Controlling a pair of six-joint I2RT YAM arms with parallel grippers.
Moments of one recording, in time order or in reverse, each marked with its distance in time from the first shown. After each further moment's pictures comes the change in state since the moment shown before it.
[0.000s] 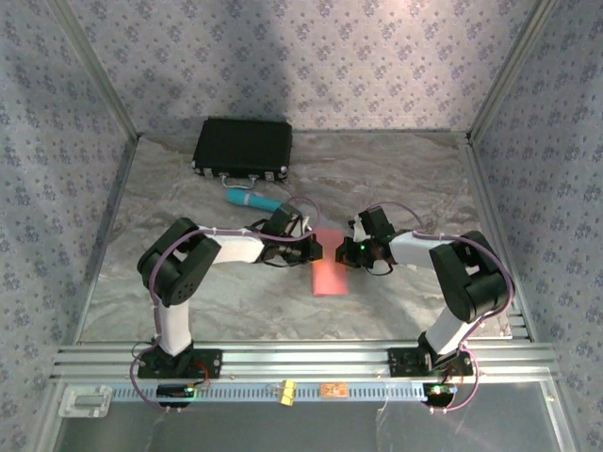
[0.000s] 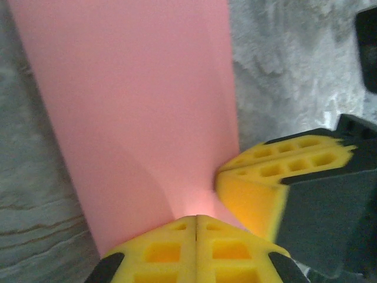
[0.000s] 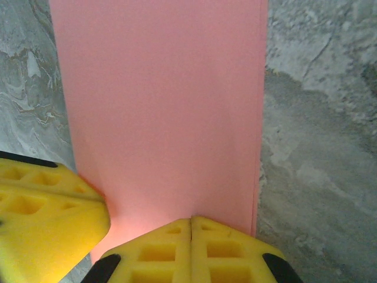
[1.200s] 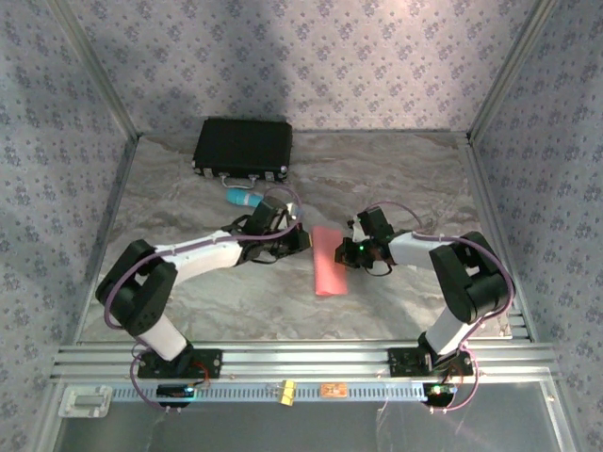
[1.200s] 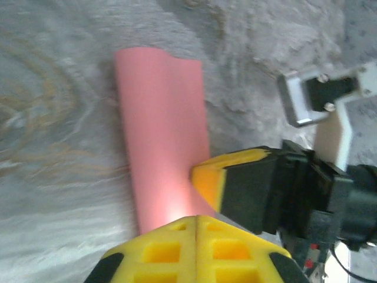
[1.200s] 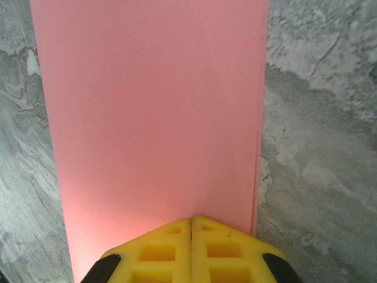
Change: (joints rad) left arm 0.012 -0.271 -0.053 -0.111 -0.140 -0.052; right arm 0.011 -0.008 -0.002 0.003 0.019 0.000
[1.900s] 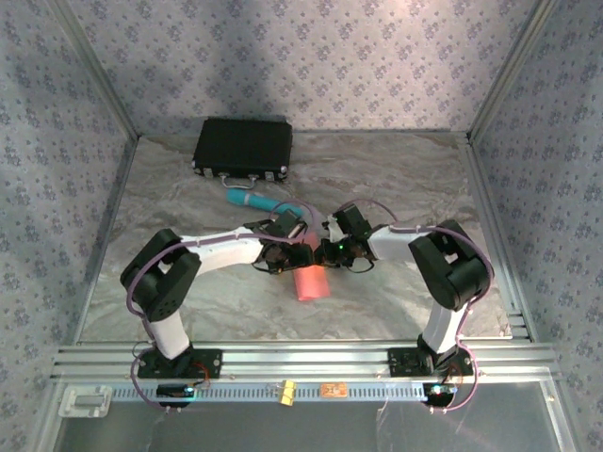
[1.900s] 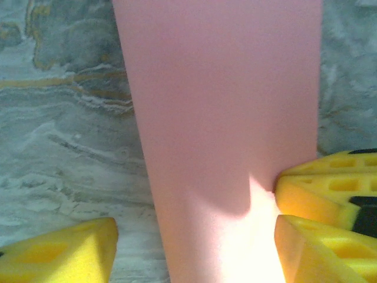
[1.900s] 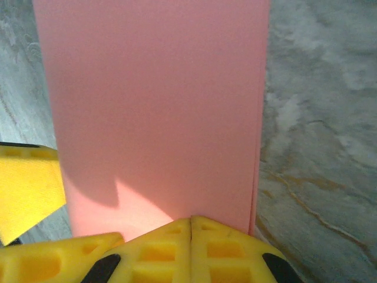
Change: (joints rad) left arm -0.084 0.121 0.118 -0.395 -0.280 -0.003; right arm 0.127 0.126 0.128 -0.007 -0.058 -0.016
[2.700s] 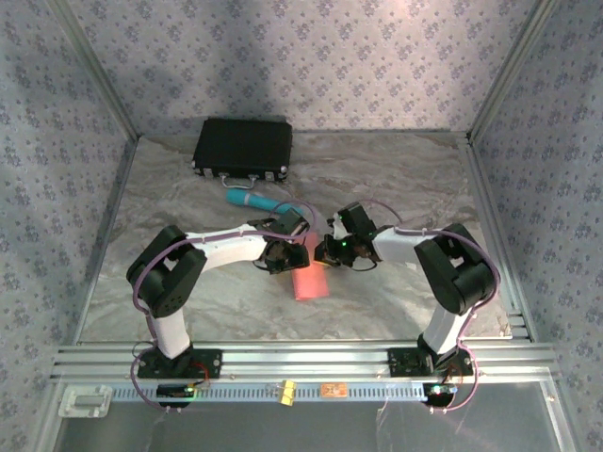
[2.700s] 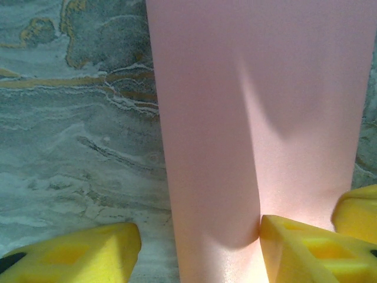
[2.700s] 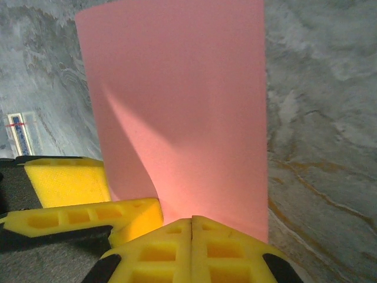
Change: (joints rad) left arm 0.002 0.061 0.045 -0.084 -0.026 -0.016; right arm -0.011 -0.027 -0.013 0.058 -0.066 0.146
